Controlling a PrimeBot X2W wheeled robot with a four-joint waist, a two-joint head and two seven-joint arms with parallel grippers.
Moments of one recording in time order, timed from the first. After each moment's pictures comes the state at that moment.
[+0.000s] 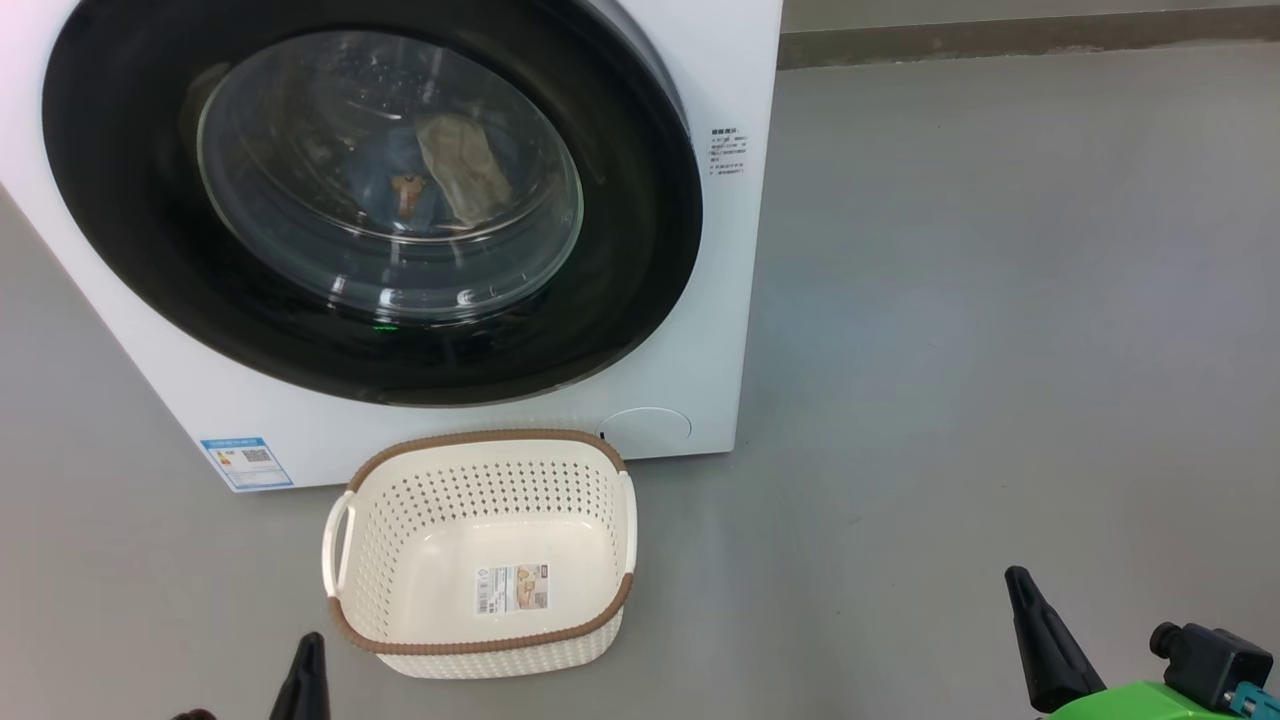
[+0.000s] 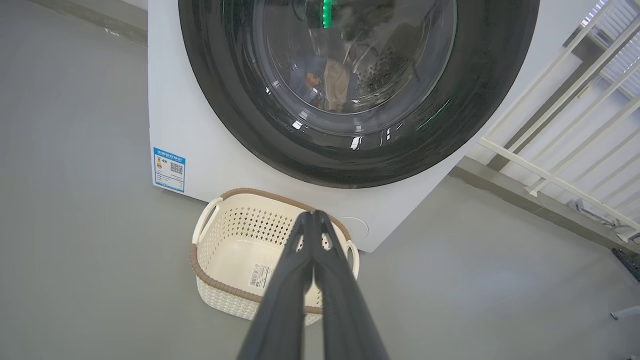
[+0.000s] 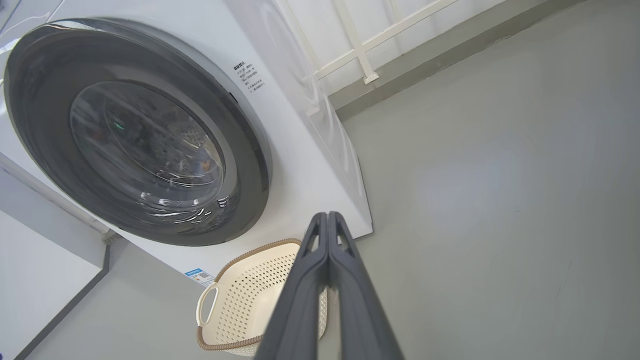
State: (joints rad) left arm 0.09 0.08 -0.12 0.19 -0.58 -0.01 -0.15; right arm 0.06 -0.04 -0.06 0.15 0.55 0.13 -0.09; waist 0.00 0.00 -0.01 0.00
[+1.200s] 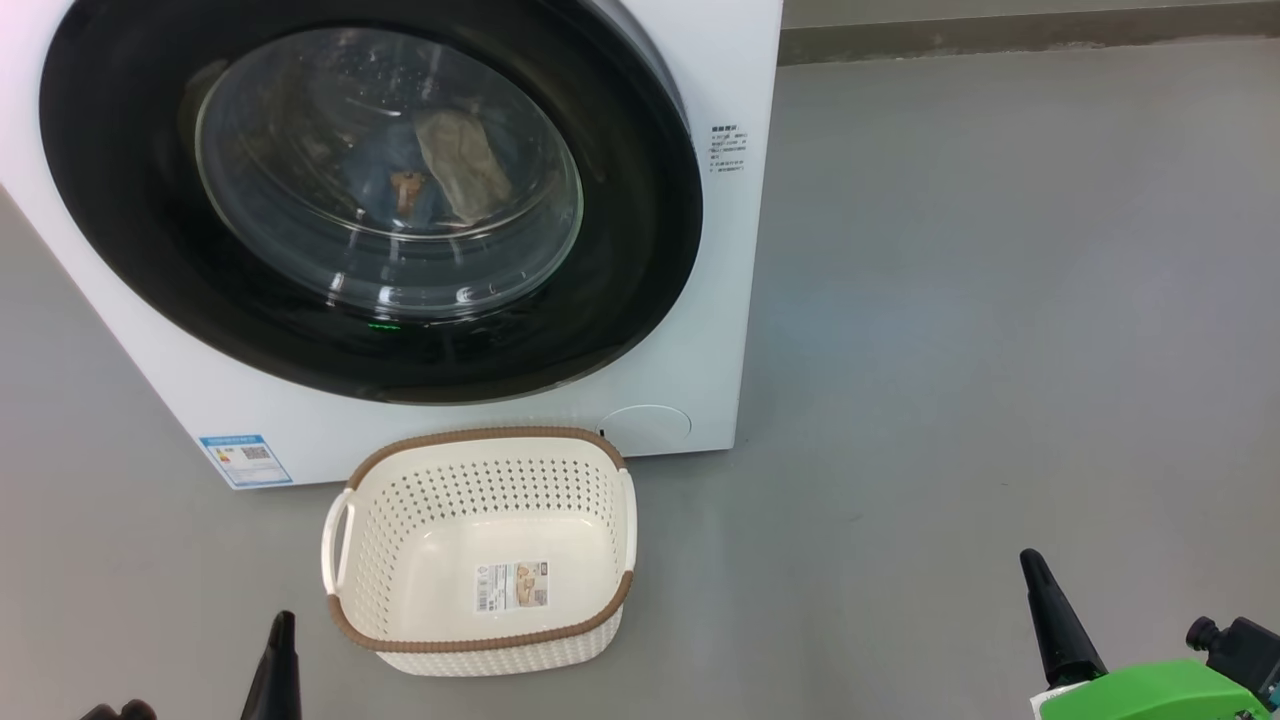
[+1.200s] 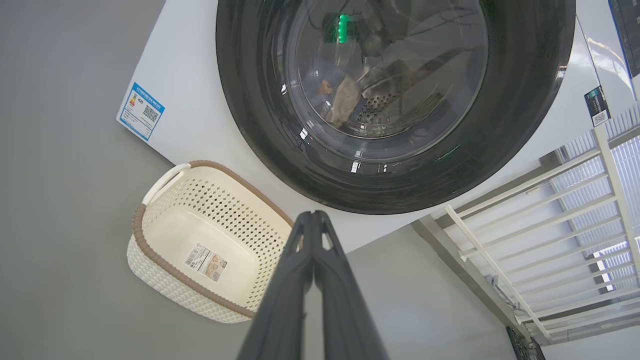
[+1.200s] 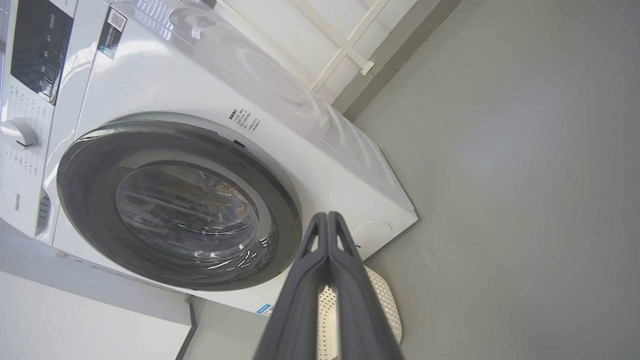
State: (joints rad) left arm 0.03 0.06 -0.04 0.22 -0.98 -0.06 -0.05; right arm 0.01 -0.04 -0.09 0.20 0.95 0.13 -0.01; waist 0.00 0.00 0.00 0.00
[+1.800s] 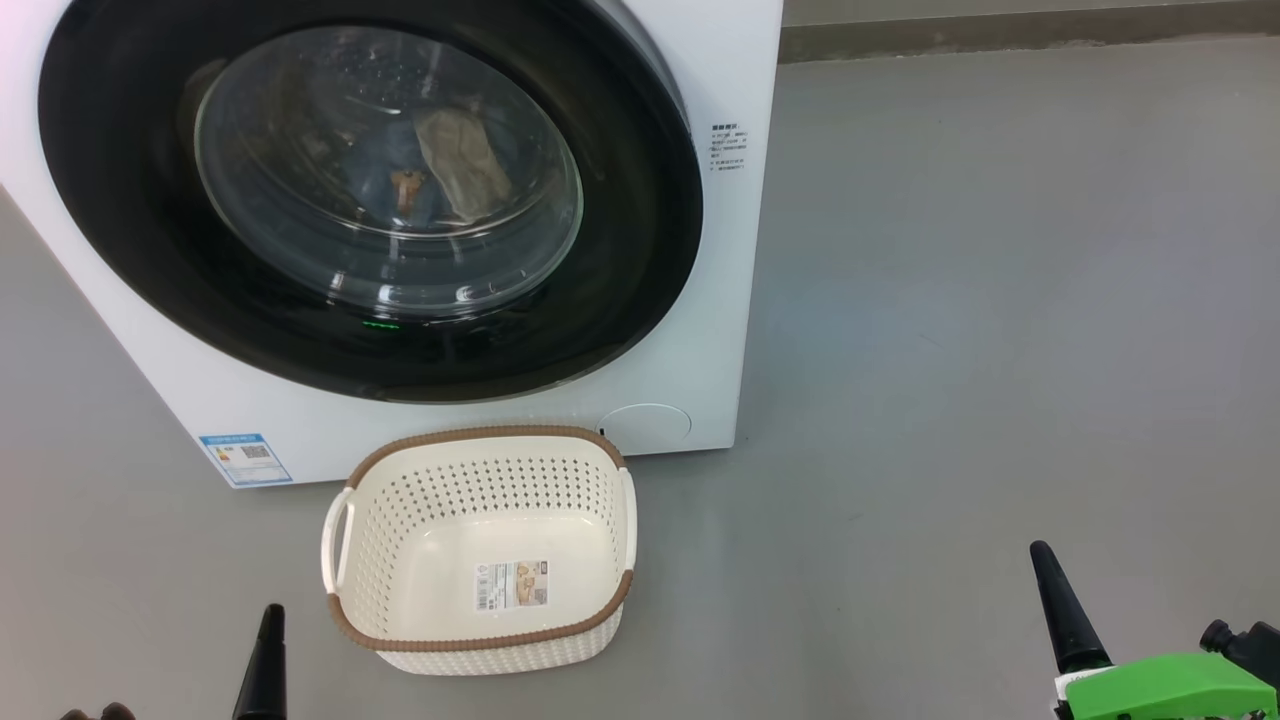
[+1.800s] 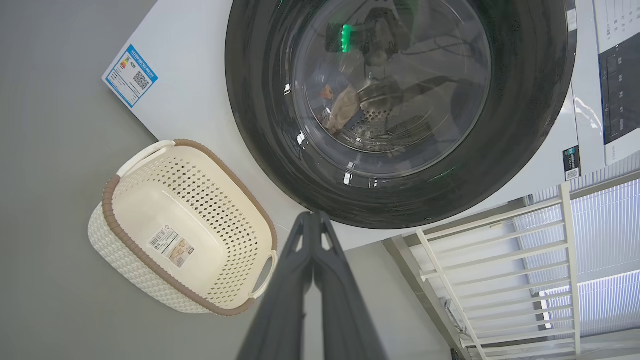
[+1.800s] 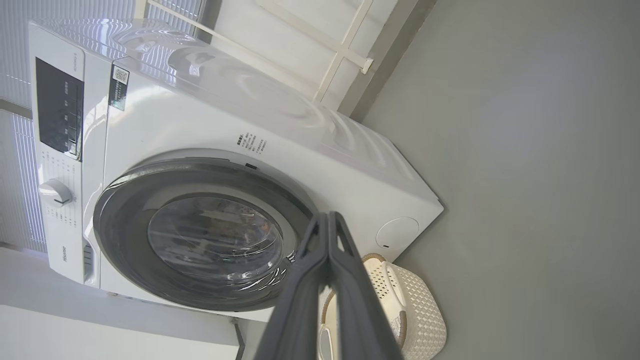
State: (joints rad) left arm 0.01 0.05 0.00 0.23 -1.17 -0.07 0.00; right arm -0.01 -0.04 -0.10 0.22 1.14 0.13 0.03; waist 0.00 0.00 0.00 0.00
